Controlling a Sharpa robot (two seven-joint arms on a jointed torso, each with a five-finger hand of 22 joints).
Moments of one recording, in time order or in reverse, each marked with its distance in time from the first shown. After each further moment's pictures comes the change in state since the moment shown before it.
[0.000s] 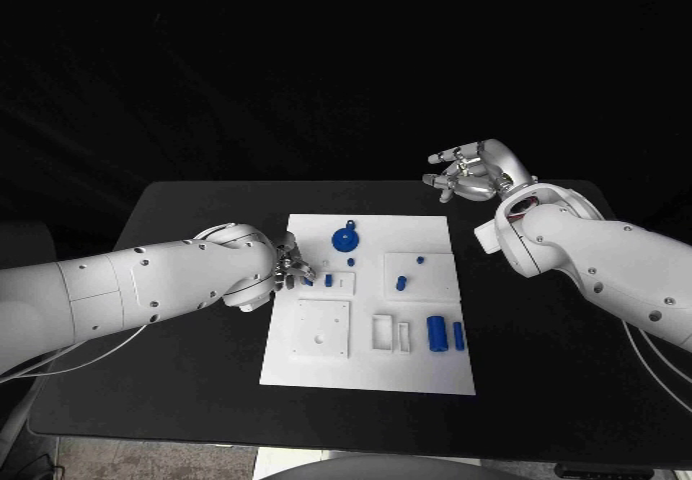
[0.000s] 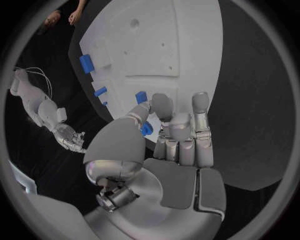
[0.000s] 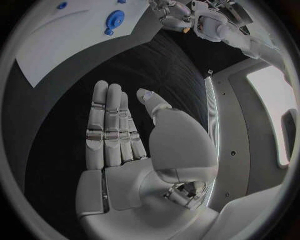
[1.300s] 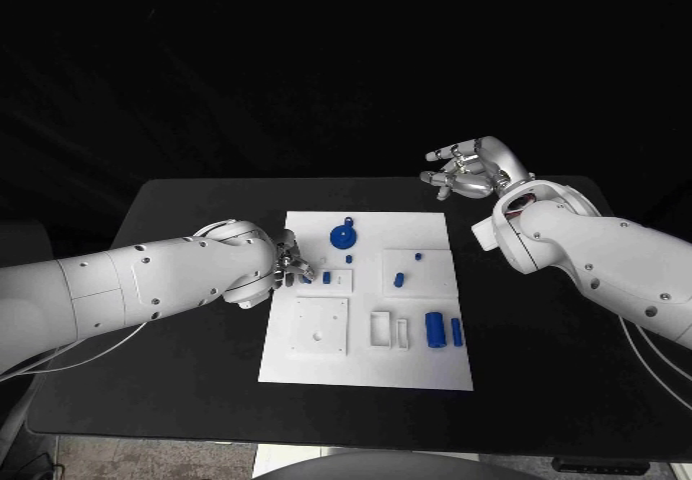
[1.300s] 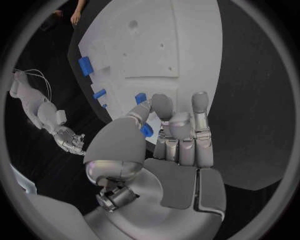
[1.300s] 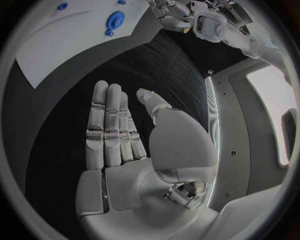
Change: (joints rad) left arm -0.005 0.013 0.006 -0.016 -0.015 0.027 -0.003; left_hand 0.021 -0.005 -0.005 -0.003 -0.127 0.002 -0.001 0.008 -0.012 0.000 0.000 -0.043 0.110 -0.007 0.003 -0.012 -0.016 0.000 -0.003 0.004 -0.022 0.000; right arm -0.002 0.002 0.000 -0.003 0.000 0.004 0.000; right_hand 0.000 0.000 0.000 0.000 0.005 -0.003 0.003 0.000 0.000 0.000 0.000 0.000 -0.001 0.000 0.000 -0.004 0.001 0.000 0.000 0.000 0.000 -0.004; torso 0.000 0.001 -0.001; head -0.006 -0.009
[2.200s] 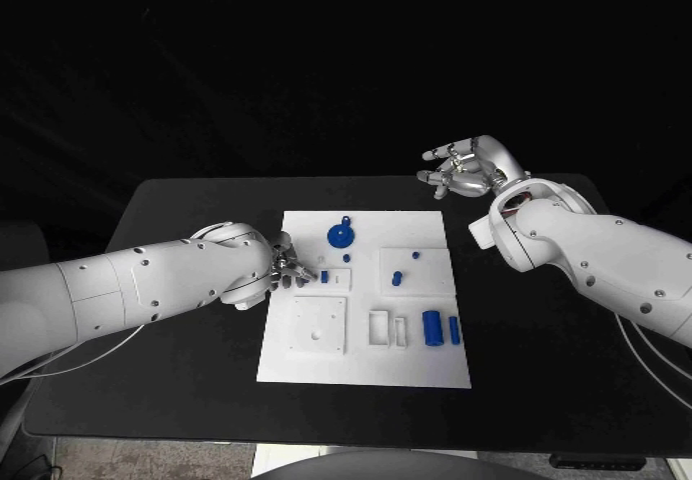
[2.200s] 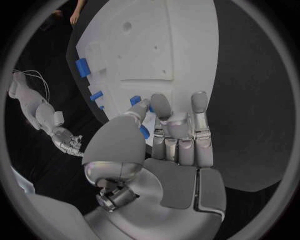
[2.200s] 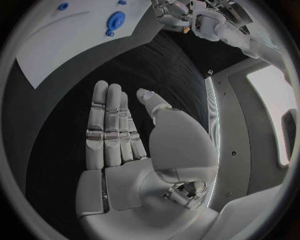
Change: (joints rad) left arm -0.011 0.009 -0.003 -0.028 0.001 0.010 0.004; left_hand 0.022 -0.067 -0.091 0.182 -0.184 0.157 -0.126 -0.010 -0.019 -0.029 -0.029 0.000 -0.004 0.000 0.000 0.000 -0.008 0.000 0.011 0.011 -0.019 0.000; right arm -0.002 0.000 0.000 -0.003 0.000 0.001 0.000; right_hand 0.000 0.000 0.000 0.000 0.000 0.000 0.000 0.000 0.000 0.000 0.000 0.000 0.000 0.000 0.000 0.000 0.000 0.000 0.000 0.000 0.000 -0.003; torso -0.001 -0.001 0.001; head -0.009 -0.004
